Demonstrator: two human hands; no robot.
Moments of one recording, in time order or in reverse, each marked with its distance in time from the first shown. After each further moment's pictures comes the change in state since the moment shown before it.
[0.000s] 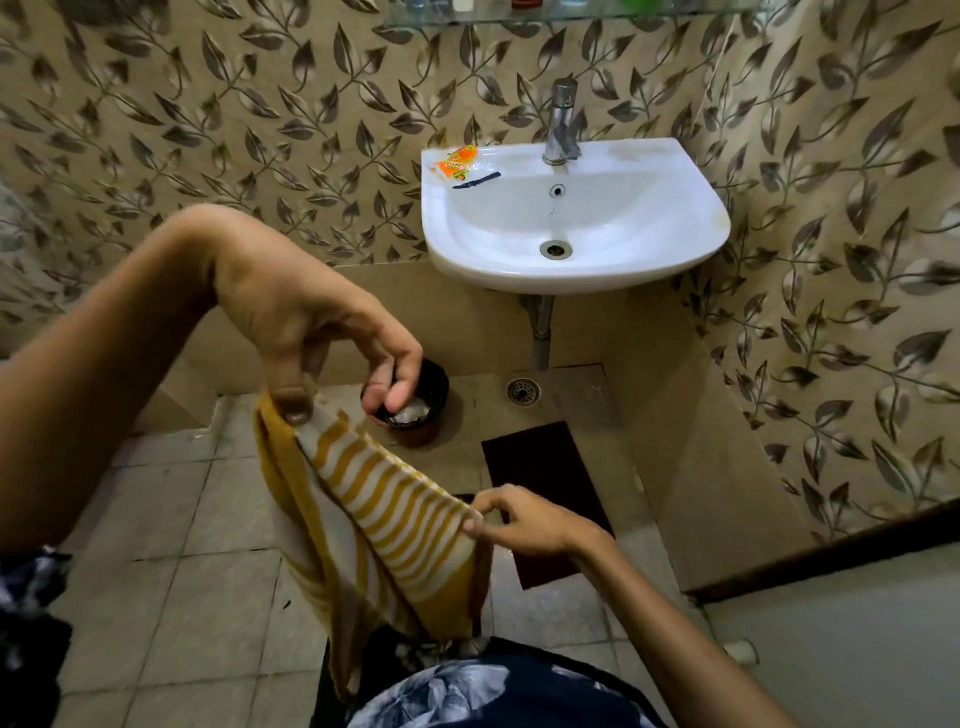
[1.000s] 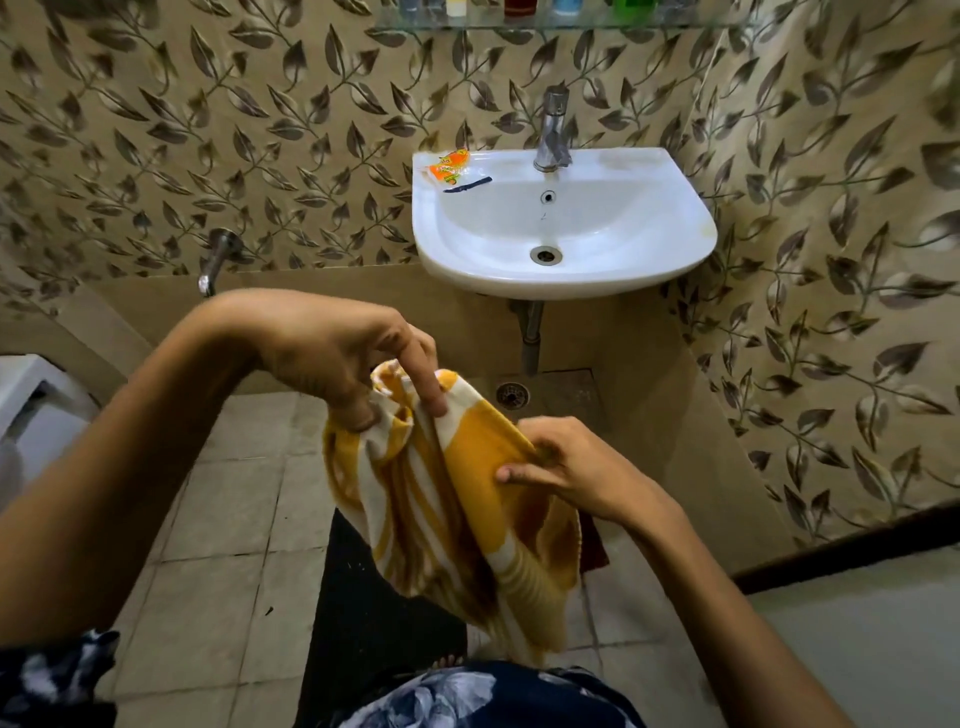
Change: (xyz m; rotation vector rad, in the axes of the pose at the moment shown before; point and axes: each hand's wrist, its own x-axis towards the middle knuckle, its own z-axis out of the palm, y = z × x) left_hand 0.029 0.003 0.018 -0.110 0.488 0.050; right_hand -0.043 -0.040 -0.070 -0.083 0.308 -0.206
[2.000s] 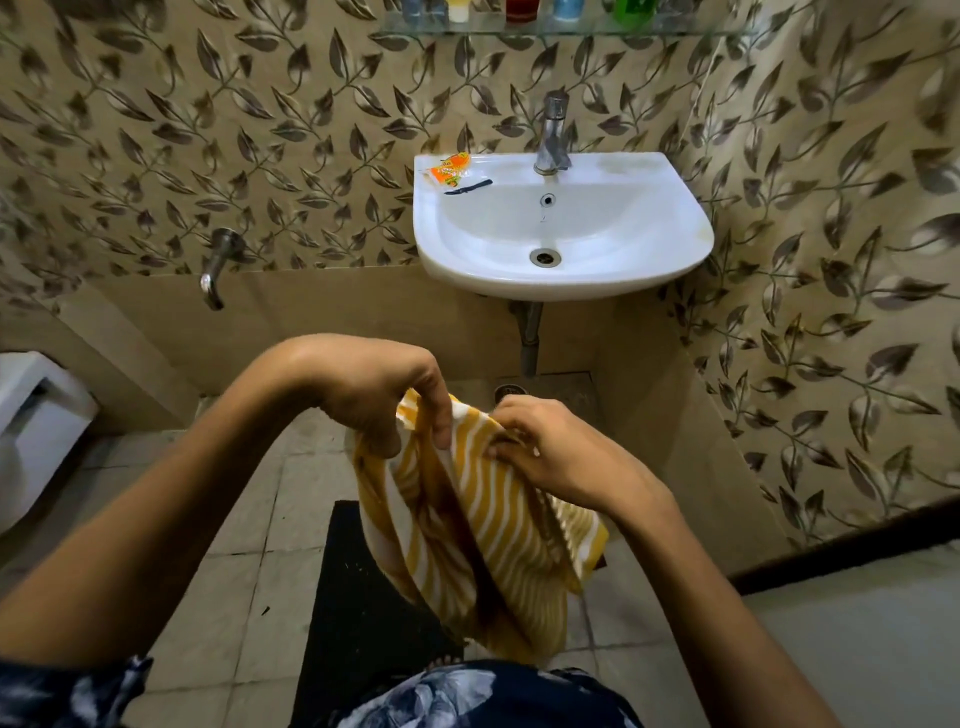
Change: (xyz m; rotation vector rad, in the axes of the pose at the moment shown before) left_hand 0.014 0.021 0.036 0.171 0.046 -0.286; right_hand 0.006 -0.028 -0.001 -0.279 0.006 0.004
